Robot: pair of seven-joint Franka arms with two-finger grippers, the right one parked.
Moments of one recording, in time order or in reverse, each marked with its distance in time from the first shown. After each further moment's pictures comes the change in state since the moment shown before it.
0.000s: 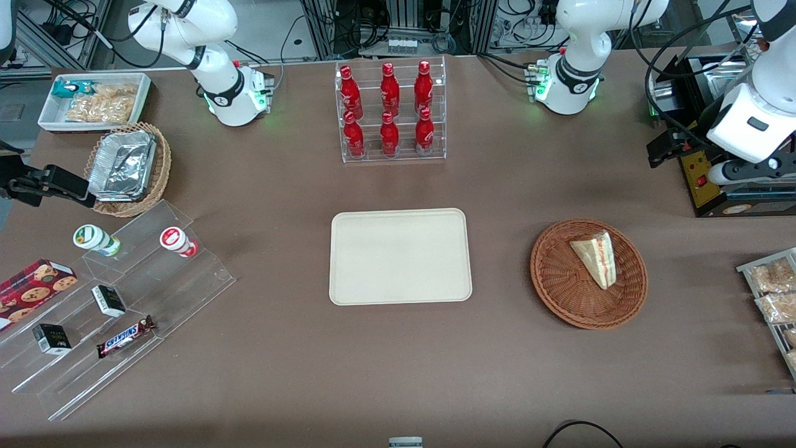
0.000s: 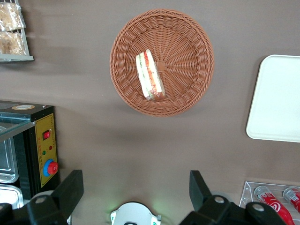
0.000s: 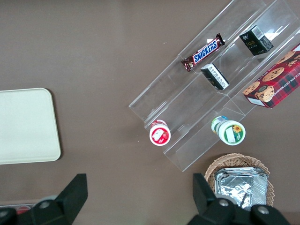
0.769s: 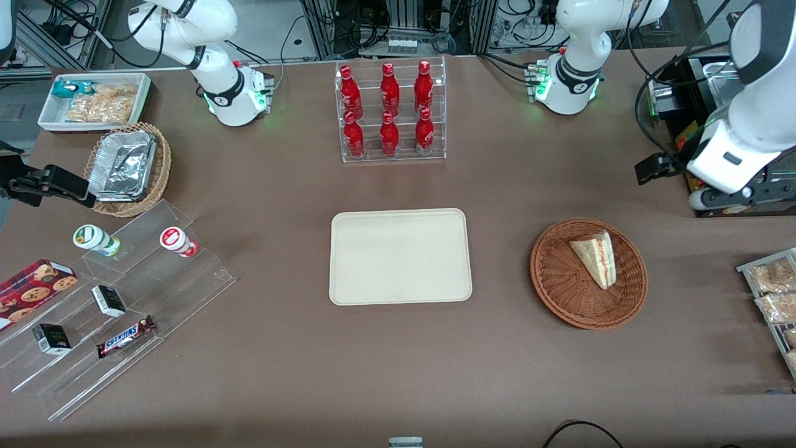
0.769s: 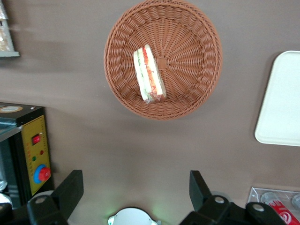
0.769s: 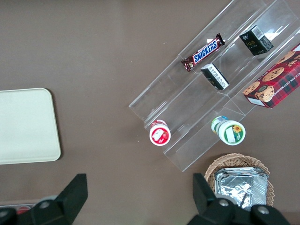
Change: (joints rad) arm 0.001 0.045 0.007 -0.123 0.000 0.115 0.000
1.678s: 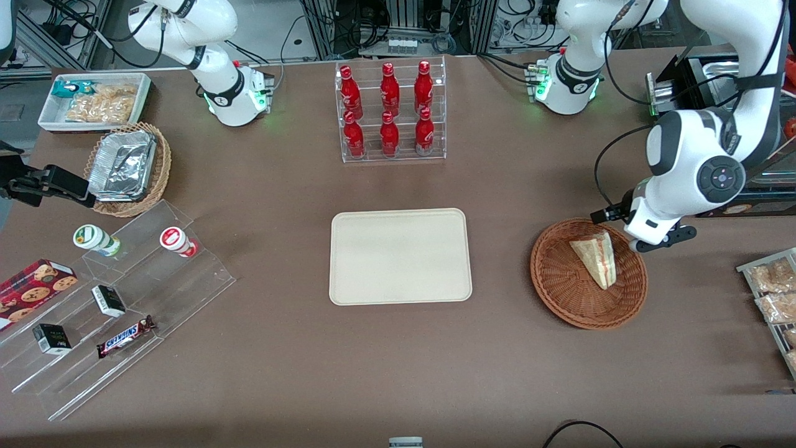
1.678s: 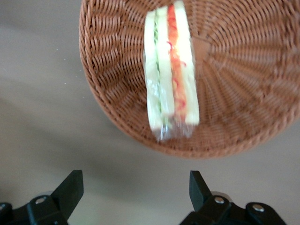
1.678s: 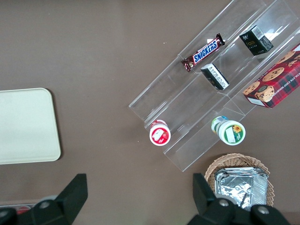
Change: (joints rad) arm 0.027 0.133 0.021 -0.450 0.001 0.523 -0.215
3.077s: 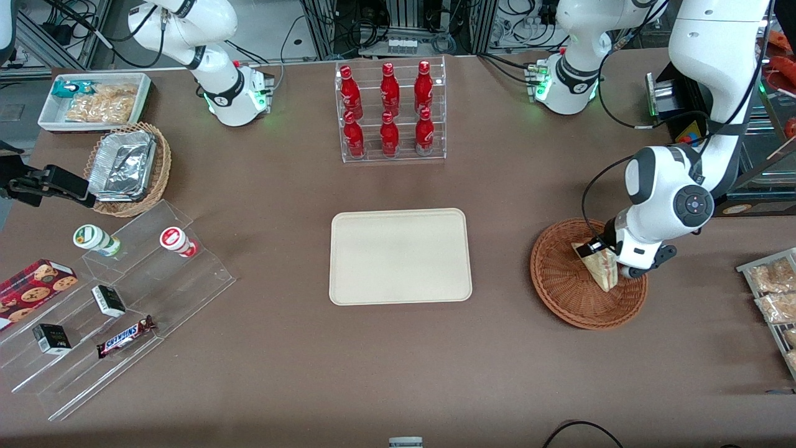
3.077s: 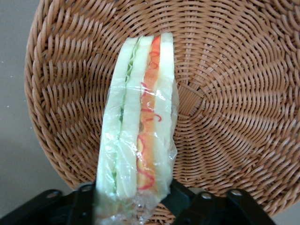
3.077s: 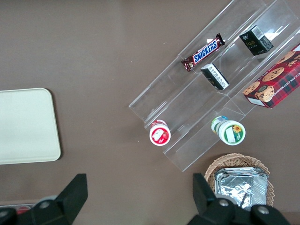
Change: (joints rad) arm 0.001 0.166 0.000 0.012 -0.040 0.249 -0.117
